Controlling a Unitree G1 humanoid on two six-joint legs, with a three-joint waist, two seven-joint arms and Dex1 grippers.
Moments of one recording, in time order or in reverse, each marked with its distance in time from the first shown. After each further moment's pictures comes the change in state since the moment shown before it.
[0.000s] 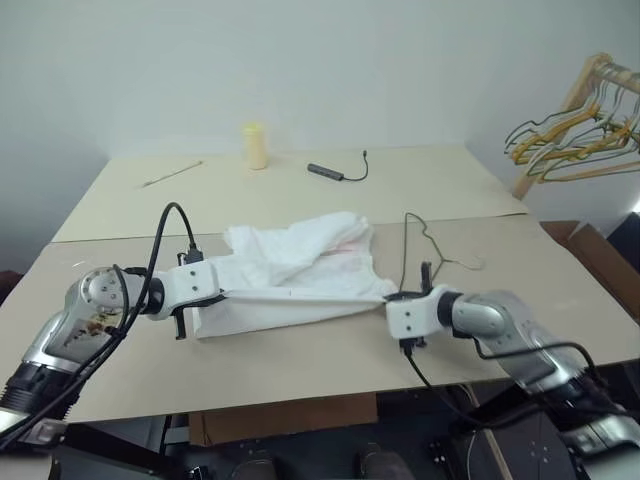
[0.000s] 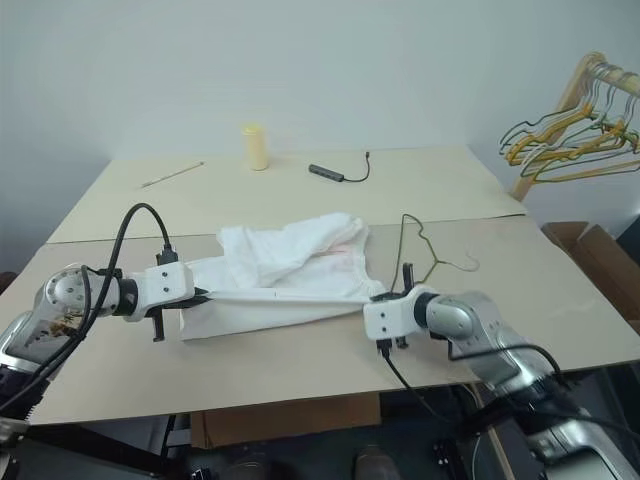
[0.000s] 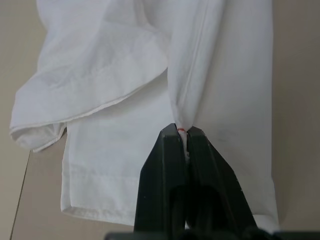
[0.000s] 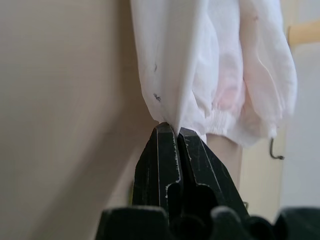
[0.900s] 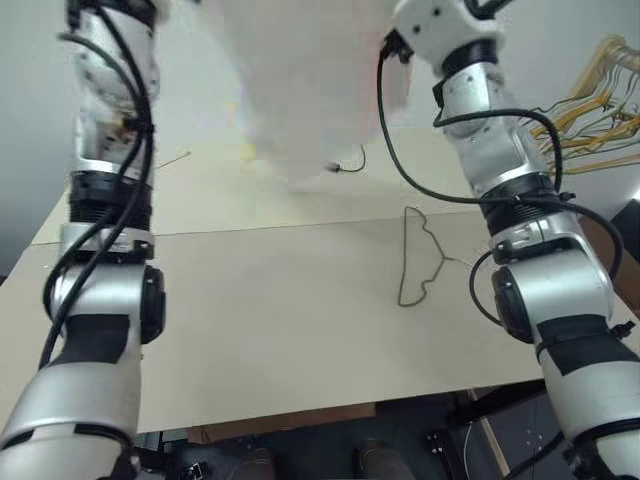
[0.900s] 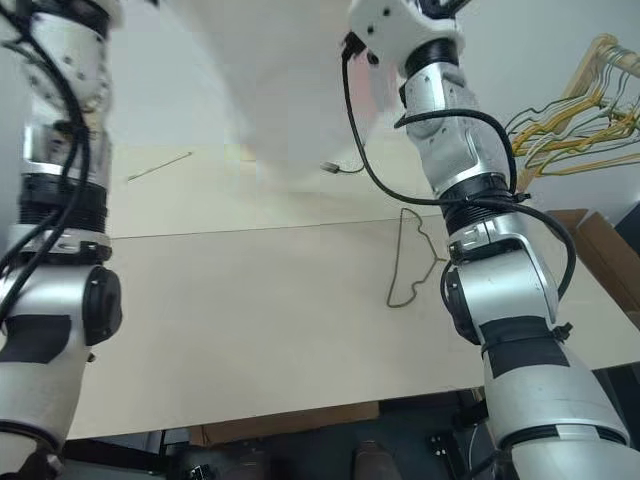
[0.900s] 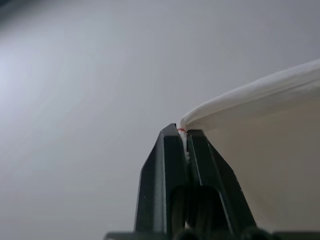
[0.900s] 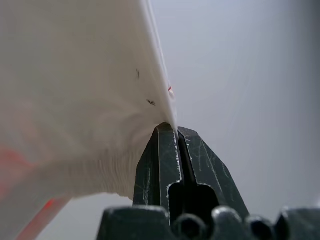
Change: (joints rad) left arm -0.943 -0.376 0.175 0.473 0.207 -0.362 1.061; right arm -1.068 0.345 -0.108 1.046 -0.082 -0.218 -1.096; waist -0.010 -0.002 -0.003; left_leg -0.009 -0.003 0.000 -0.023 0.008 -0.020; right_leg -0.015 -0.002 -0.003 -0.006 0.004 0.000
